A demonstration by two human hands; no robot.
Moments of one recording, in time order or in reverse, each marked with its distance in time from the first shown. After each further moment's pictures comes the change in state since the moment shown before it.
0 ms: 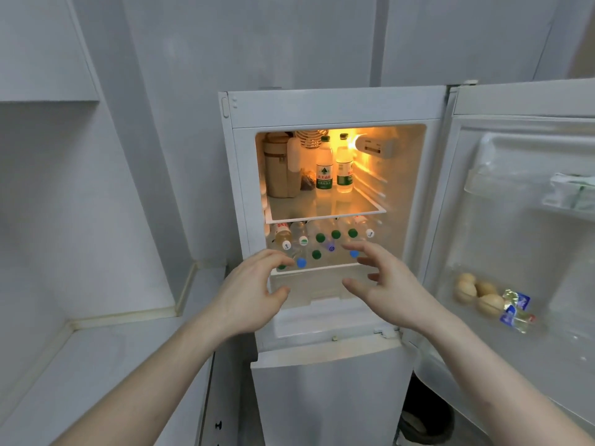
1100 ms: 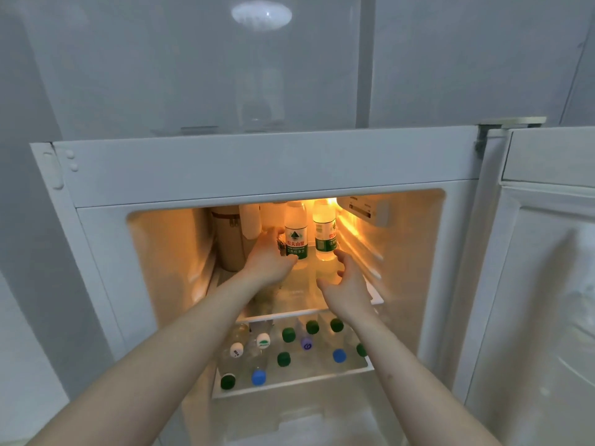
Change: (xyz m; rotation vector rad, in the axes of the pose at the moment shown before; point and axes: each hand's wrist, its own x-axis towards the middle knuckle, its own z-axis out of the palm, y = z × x) left_hand 0.429 -0.049 0.100 -0.277 0.087 -0.219; right_hand 0.350 0.160 0.000 0.214 0.243 0.204
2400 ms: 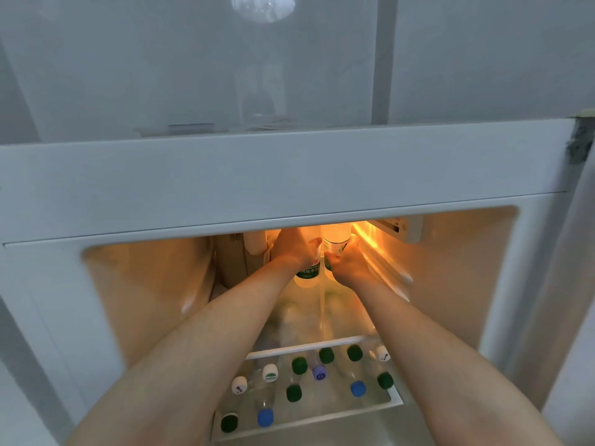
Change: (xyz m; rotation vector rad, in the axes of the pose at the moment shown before) left_hand 0.117 -0.003 0.039 0.154 0.132 -0.113; right_hand 0.183 0.038 0.057 -0.093 0.050 0.093
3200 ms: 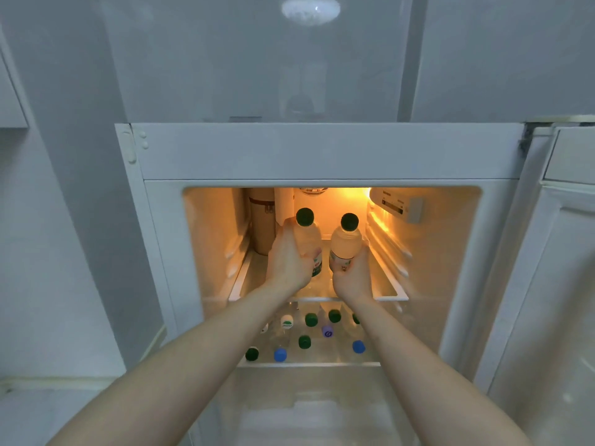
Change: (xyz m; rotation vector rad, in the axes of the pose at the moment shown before) left_hand -0.152 -0.027 -0.041 -0.218 0.266 0.096; right_hand -0.142 0.004 -0.010 0.160 0.041 -0.193
